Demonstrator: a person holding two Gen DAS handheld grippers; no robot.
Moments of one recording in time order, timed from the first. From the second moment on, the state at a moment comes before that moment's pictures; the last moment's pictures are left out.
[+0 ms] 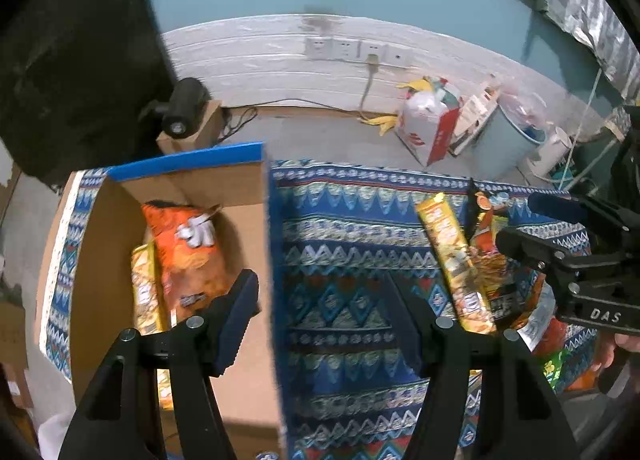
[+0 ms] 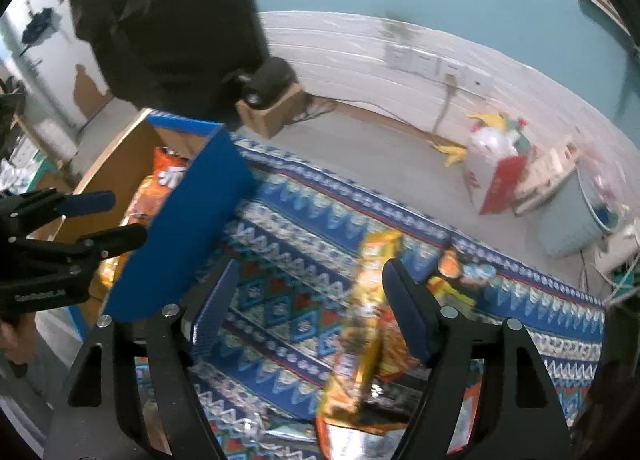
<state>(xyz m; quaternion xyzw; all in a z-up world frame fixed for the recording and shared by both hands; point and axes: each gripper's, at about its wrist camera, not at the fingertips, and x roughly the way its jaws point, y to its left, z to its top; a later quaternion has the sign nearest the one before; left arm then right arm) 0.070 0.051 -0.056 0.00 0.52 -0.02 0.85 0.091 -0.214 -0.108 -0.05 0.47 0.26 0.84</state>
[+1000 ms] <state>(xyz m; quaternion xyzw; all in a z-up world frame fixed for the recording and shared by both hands) 0.166 -0.027 -0.133 0.02 0.58 -0.03 0.81 0.194 -0.304 -0.219 0.04 0.59 0.12 0.80</state>
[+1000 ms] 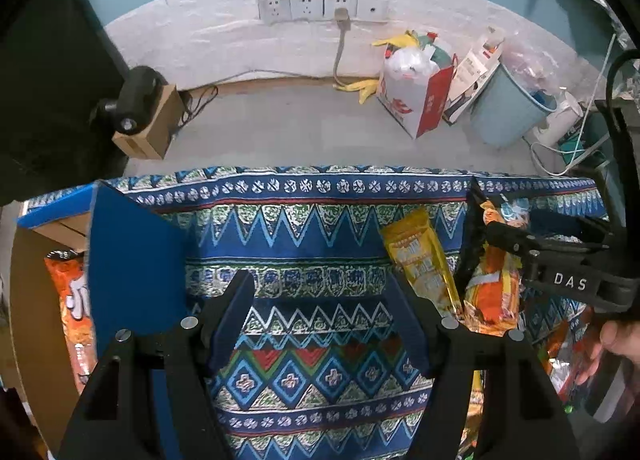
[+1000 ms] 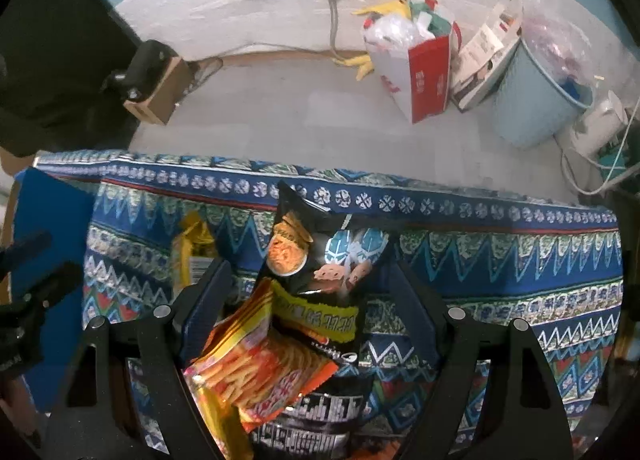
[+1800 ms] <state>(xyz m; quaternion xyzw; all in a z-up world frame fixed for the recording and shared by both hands) 0.154 -0.073 -0.177 -0.04 0.64 -0.07 0.76 0.198 -0.326 -0.234 0.01 0.58 0.09 0.81</state>
